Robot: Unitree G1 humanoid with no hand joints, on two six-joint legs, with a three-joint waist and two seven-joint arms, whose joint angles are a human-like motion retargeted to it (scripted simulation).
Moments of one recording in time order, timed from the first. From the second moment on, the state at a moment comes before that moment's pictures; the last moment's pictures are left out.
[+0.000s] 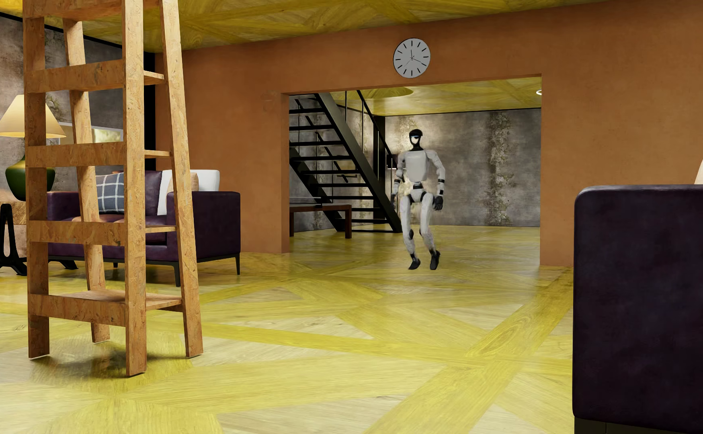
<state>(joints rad) -0.29 -0.02 0.01 -0.07 0.00 -0.05 0.00 0.00 0.12 1.07 0.65 0.38 0.32 0.18 -0.30 0.39 -0.37 0.00 0.00 -0.66 0.34 0.84 0.66 0.00 0.00 0.00 0.00 0.00 0.00</state>
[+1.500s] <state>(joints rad) -0.01 -0.14 -0.04 -0.21 -0.13 -0.10 0.00 0.00 0.10 0.54 1.31 0.32 0.34 -0.05 -0.24 0.39 -0.34 0.00 0.00 -0.66 0.44 0.87 0.89 0.00 0.00 0.00 0.00 0.00 0.00</state>
